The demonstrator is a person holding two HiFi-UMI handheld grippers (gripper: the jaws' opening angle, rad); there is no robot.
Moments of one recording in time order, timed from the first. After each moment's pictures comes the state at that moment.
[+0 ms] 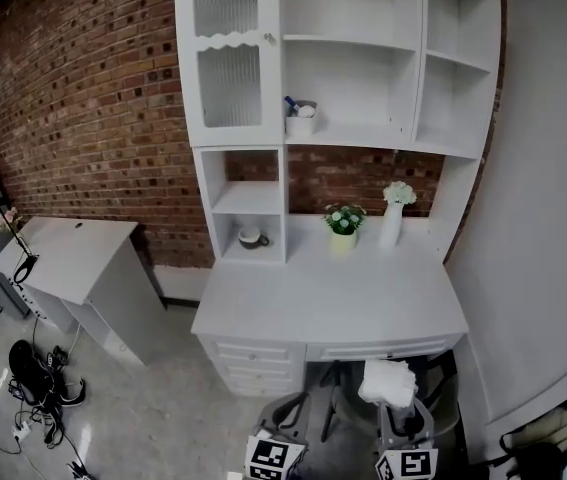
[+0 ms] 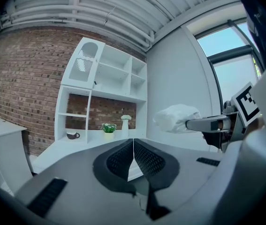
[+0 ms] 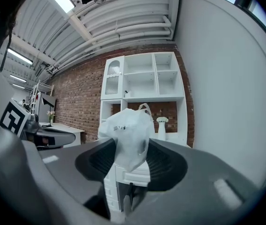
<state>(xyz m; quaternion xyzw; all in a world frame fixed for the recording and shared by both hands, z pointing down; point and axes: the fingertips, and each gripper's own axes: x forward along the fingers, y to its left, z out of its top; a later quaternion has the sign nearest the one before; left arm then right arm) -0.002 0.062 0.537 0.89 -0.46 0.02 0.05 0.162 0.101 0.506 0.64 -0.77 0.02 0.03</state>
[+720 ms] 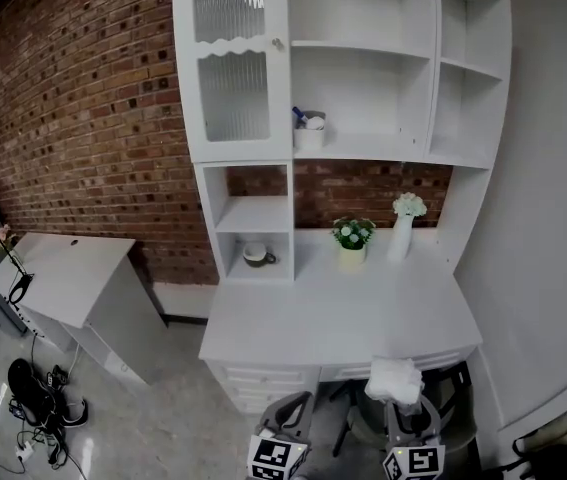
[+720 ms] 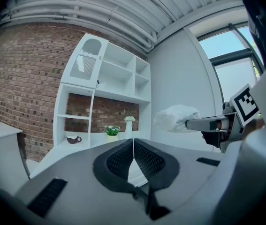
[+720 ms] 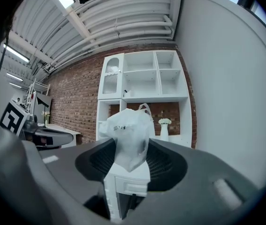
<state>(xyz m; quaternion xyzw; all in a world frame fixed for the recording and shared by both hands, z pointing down) -0.040 -0.011 0.533 0.89 -0.45 0.02 0.05 0.130 0.032 0.497 0.65 -0.76 0.02 0.03</state>
